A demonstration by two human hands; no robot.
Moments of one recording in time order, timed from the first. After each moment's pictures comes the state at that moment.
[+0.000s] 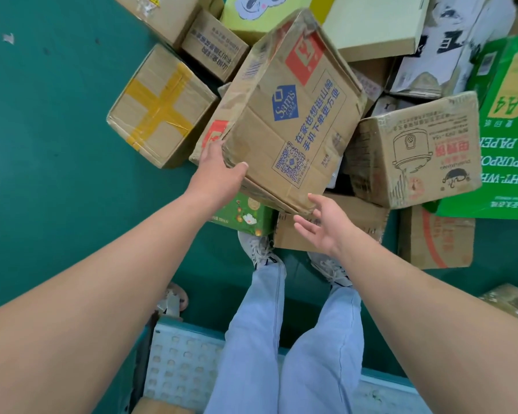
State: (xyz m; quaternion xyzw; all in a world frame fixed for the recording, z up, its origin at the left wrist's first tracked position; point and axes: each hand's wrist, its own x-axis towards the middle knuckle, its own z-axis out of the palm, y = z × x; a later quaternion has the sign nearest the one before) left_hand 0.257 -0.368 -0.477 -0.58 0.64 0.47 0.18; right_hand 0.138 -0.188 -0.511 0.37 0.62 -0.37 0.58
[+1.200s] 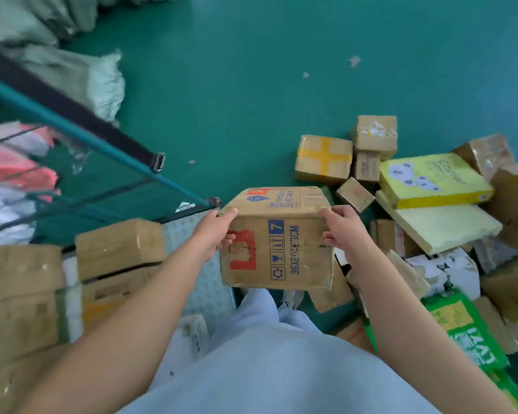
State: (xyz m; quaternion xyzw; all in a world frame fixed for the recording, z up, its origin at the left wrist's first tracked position) left_hand 0.470 -0.076 -0.067 -0.82 0.08 0.51 -0.24; right_hand 0.213 -0.168 -0.054 -0.37 0.71 -0.06 0.60
